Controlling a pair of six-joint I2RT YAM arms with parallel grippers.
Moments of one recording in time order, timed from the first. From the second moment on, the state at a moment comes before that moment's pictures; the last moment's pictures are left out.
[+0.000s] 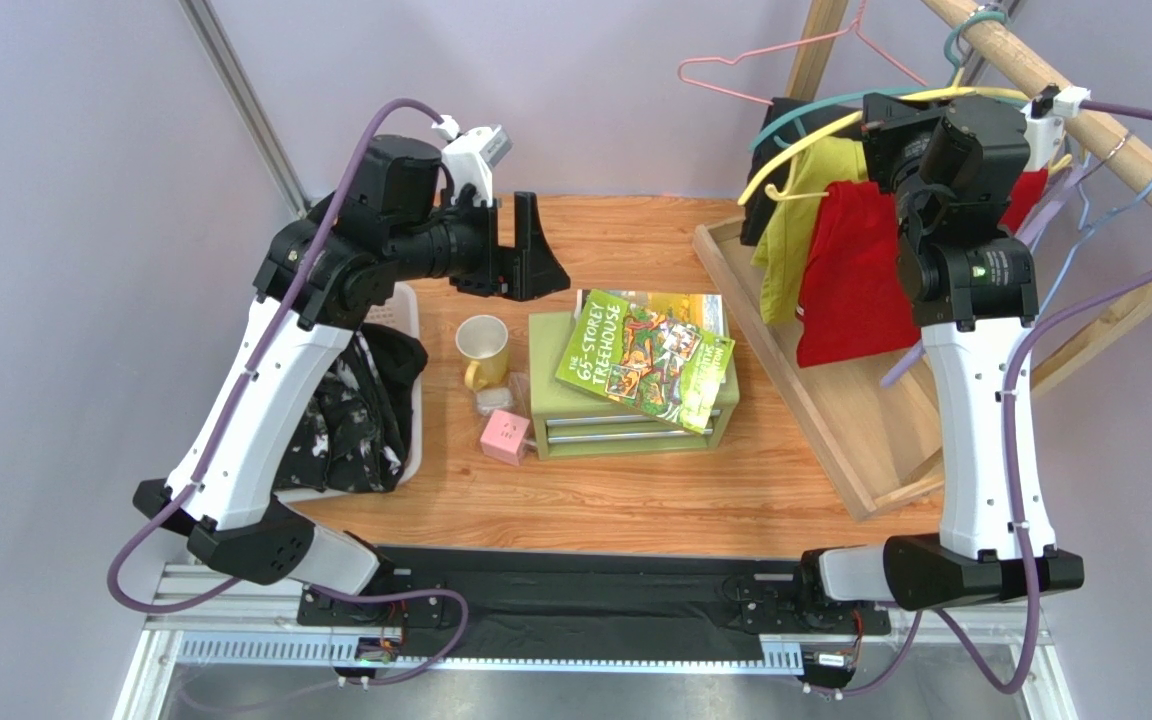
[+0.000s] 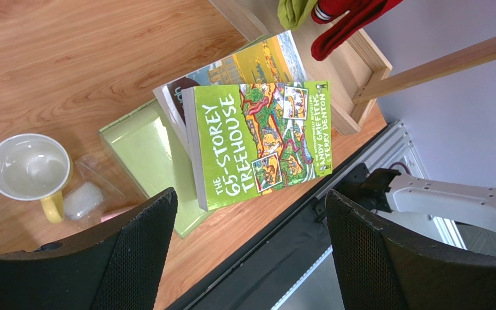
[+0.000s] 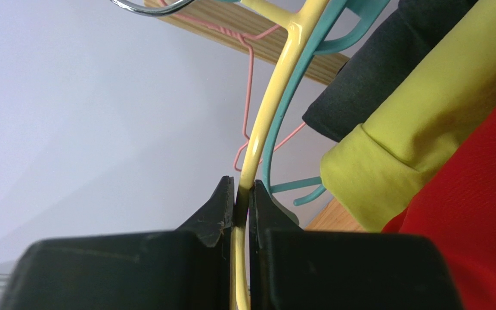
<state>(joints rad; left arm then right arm) -0.57 1.45 2.00 -1.08 0.31 -0.39 0.09 1.35 1.87 -0.56 0.32 1.12</state>
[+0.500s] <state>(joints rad) -0.57 1.46 2.01 -1.08 0.30 -0.37 0.10 1.29 1.85 -0.61 0.20 1.12</state>
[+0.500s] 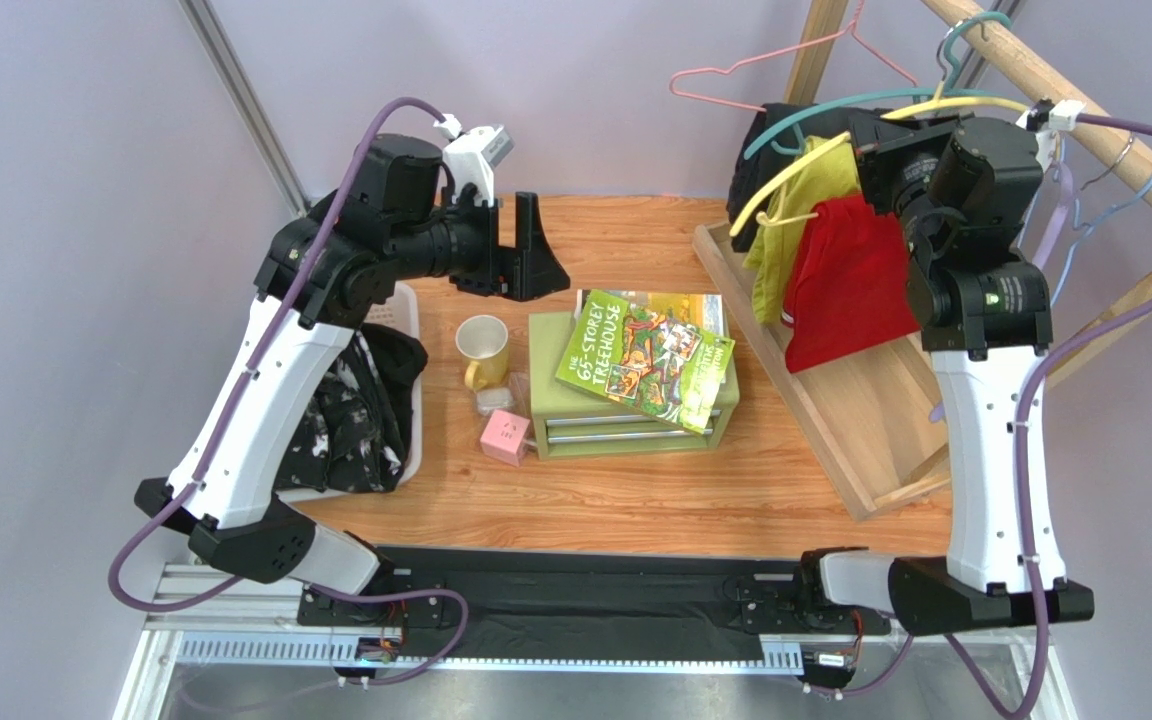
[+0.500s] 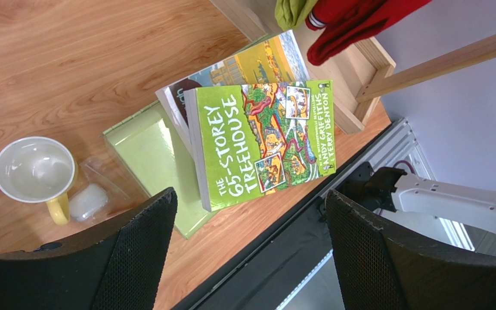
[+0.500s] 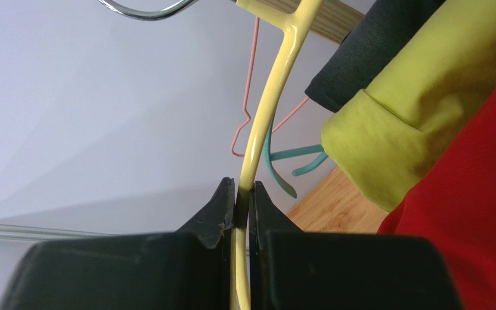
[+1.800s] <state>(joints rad) -0.57 1.41 1.91 -1.05 0.35 -0.39 0.10 0.88 1.53 -0.98 -0.46 0.66</state>
